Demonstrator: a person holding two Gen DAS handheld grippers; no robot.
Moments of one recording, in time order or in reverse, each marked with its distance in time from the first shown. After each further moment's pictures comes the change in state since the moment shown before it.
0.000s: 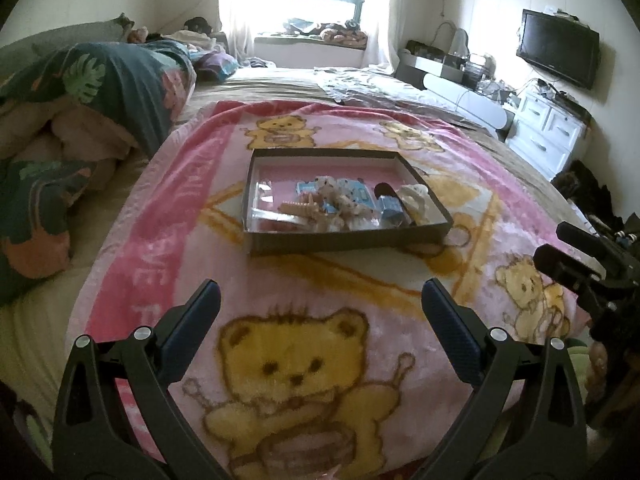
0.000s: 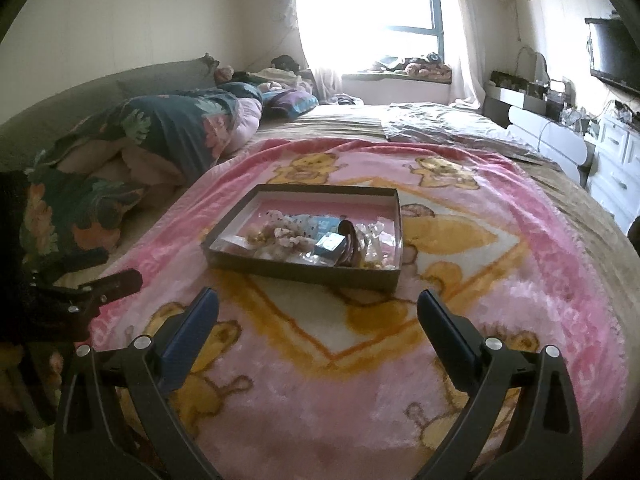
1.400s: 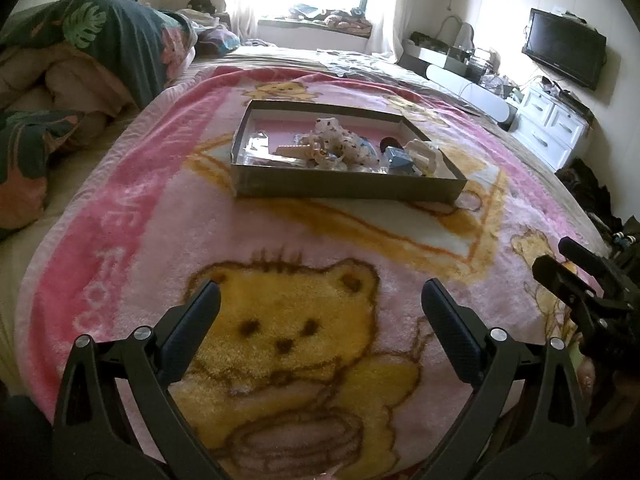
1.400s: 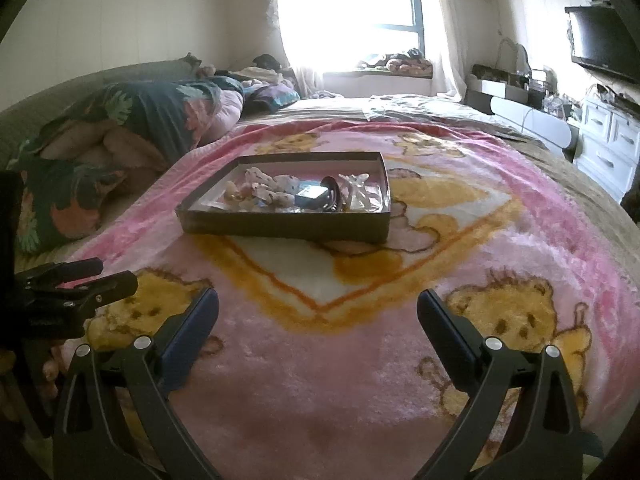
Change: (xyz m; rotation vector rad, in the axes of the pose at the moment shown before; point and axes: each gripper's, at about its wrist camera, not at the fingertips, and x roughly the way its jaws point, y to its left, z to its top) left arm 0.040 0.005 -0.051 -0.041 0.035 -0.025; right arm 0.026 -0.009 -0.066 0.039 -0.010 -0.062
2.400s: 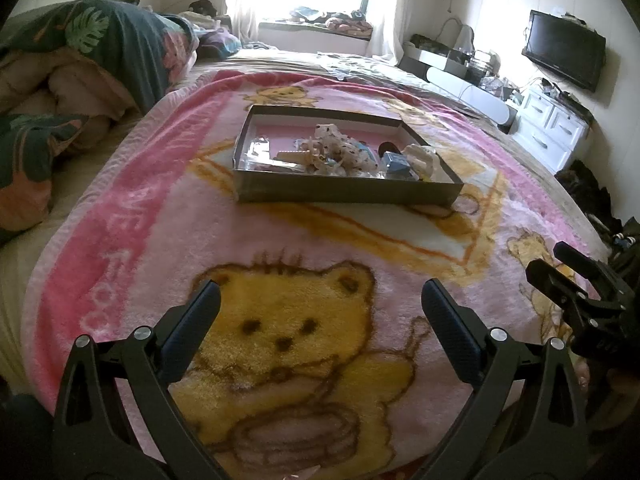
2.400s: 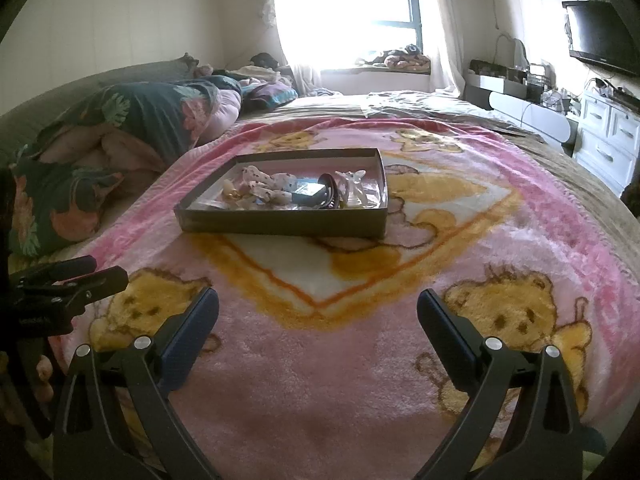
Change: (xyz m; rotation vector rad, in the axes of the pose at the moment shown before) left arm -0.006 -0.001 0.002 -0.005 -0.005 0.003; right arm 0.000 -0.004 -0.002 0.008 0.007 -0.002
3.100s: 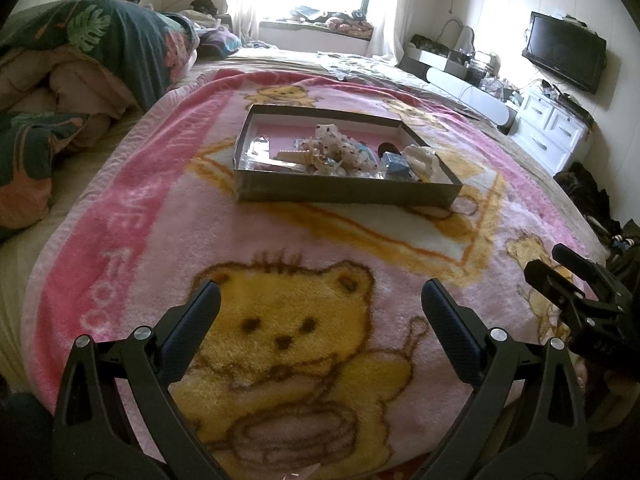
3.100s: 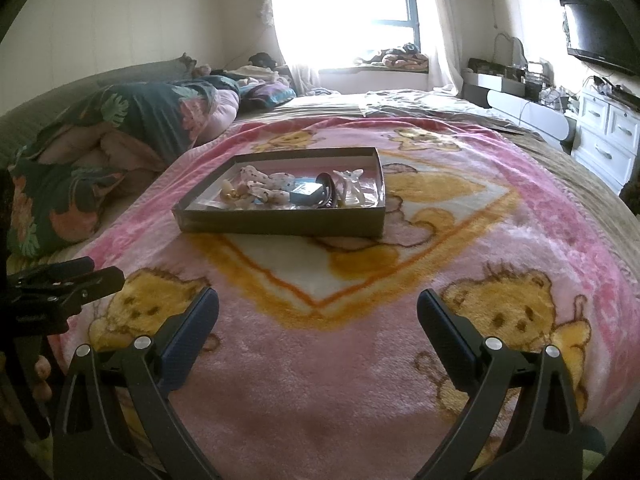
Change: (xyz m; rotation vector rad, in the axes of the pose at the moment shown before) left arm -0.001 0.000 0.001 0.002 0.001 -0.002; right arm -0.001 -0.001 0.000 0.000 0.000 -0.001
